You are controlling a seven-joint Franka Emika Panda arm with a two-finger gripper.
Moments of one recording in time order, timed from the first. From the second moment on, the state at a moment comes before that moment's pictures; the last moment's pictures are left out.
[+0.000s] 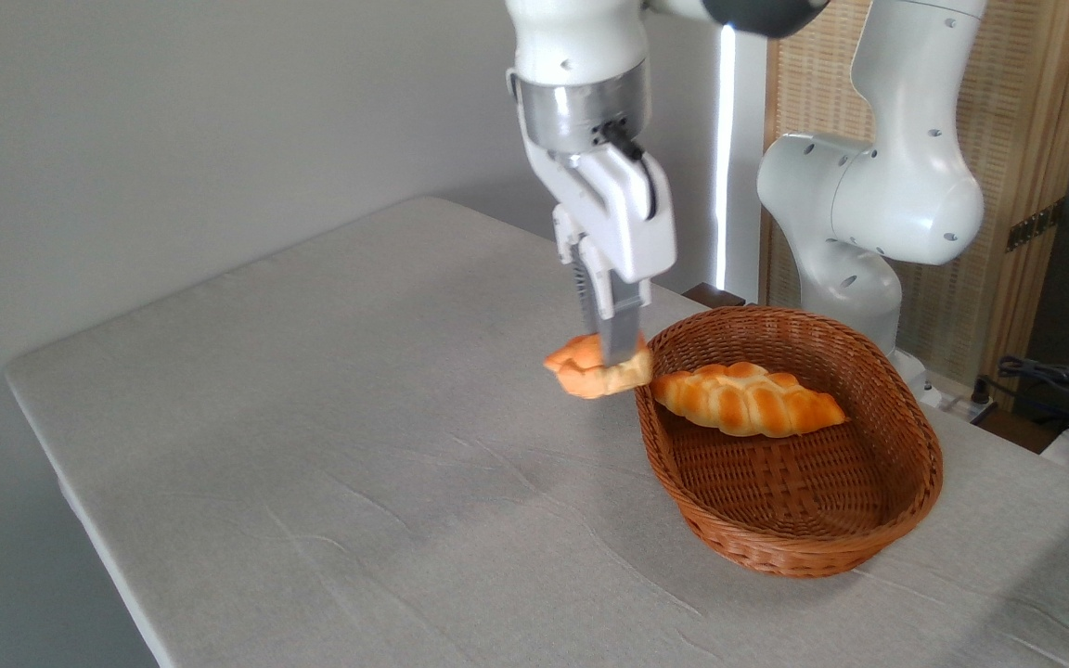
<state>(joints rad) -0.02 -0.39 0.10 -2.17 -0.05 1.70 1.21</state>
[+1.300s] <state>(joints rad) -0.13 -0.14 0.05 -2.01 -0.12 1.93 0.97</state>
